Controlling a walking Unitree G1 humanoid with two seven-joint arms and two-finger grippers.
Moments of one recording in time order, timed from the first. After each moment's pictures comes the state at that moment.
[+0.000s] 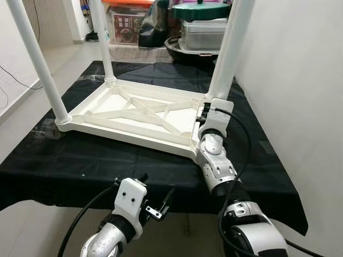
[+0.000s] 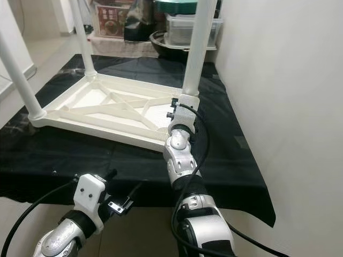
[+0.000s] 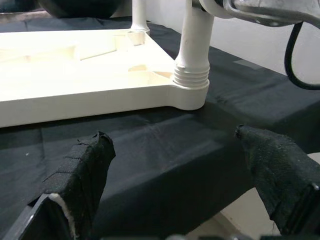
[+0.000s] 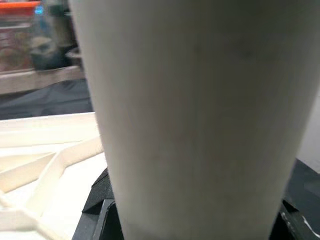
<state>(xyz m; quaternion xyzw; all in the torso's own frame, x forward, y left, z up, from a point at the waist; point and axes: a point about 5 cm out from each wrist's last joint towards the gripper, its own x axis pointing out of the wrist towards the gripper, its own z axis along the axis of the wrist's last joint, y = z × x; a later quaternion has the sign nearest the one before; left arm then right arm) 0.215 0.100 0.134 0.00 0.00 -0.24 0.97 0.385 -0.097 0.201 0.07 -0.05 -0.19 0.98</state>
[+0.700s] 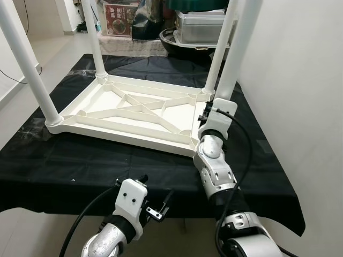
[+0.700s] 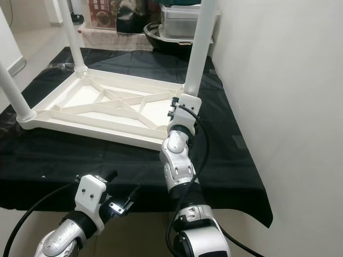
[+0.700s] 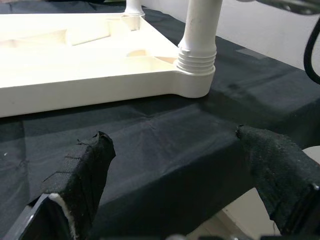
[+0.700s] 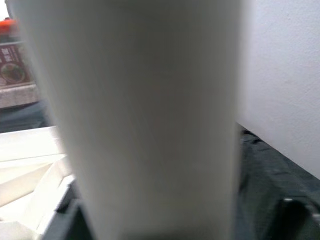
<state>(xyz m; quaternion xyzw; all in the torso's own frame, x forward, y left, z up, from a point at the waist) 0.216 0.099 0.130 0.00 0.01 -0.24 0.97 0.370 -0.100 0.205 0.08 -0.10 -0.16 0.98</state>
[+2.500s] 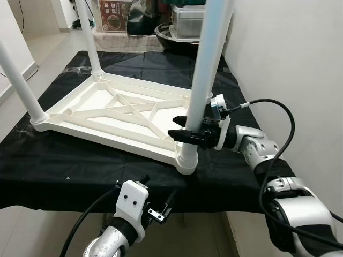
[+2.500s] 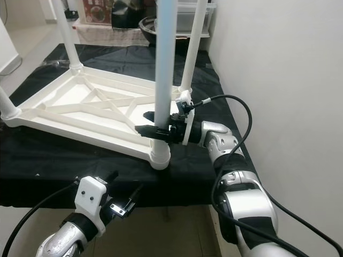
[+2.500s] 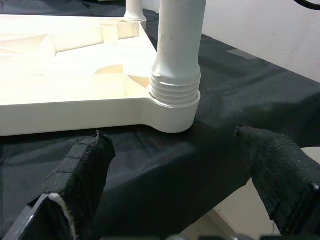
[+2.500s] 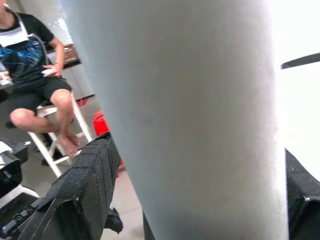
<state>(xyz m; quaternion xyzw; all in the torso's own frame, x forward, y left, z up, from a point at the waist) 0.209 0.095 0.134 0.00 0.00 -0.24 0.97 0.370 -0.127 0.223 0.07 0.00 0.65 0.76</state>
